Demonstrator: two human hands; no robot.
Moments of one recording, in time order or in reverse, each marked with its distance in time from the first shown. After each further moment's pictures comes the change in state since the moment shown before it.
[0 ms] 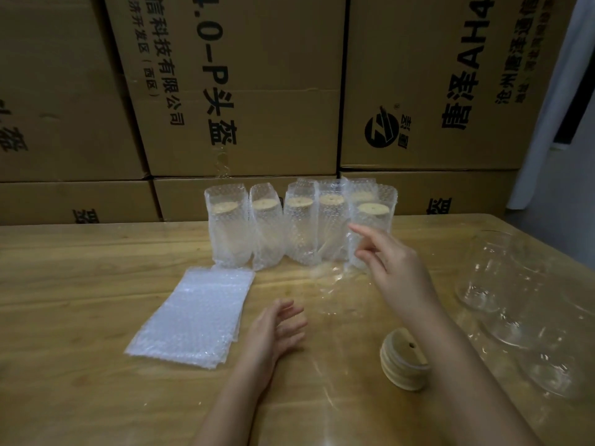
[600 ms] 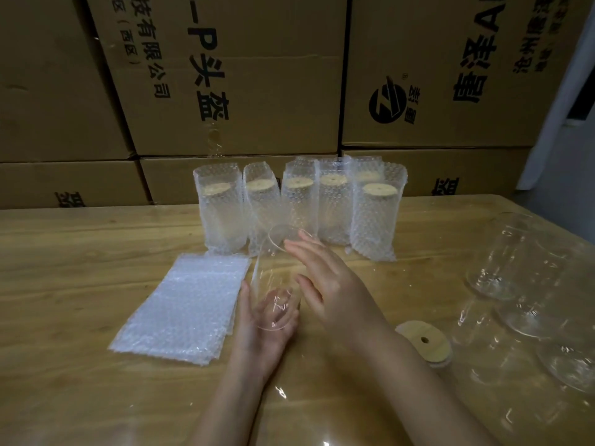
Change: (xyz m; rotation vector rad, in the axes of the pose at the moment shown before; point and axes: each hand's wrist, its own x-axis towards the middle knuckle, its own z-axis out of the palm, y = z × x) left_hand 0.024 -0.009 -0.008 -0.632 -0.057 -0.115; right_hand -0.017 -0.022 0.072 0.064 -0.092 -0.316
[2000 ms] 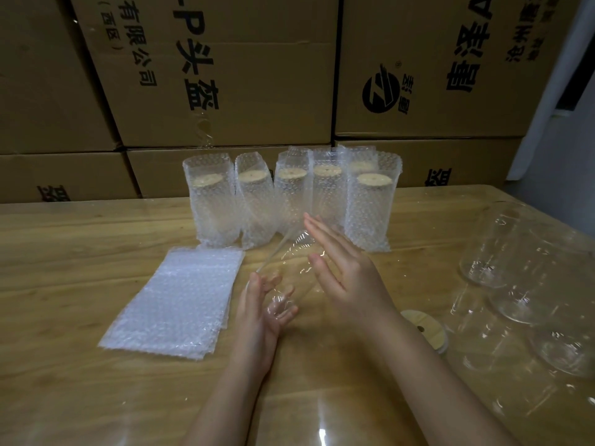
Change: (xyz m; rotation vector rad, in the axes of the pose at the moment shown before) left_hand -0.006 -0.007 0.003 0.327 -0.001 0.256; right_hand -0.007 0.019 -0.005 0.093 0.016 0.166
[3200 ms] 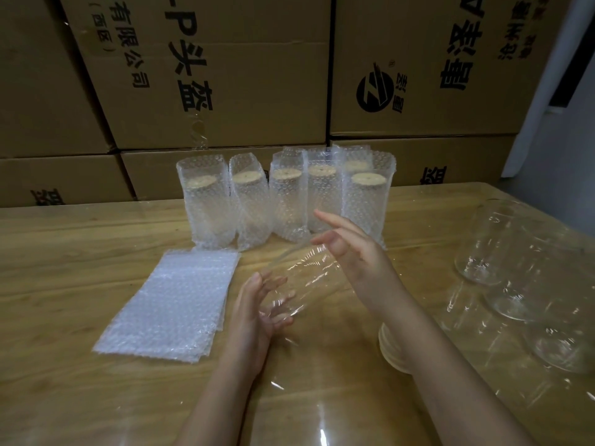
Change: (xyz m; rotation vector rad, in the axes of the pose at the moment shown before) left_hand -0.003 0.011 0.004 0.146 -0.097 -0.033; right_hand 0.008 0.006 -0.026 0.339 -0.077 0.321
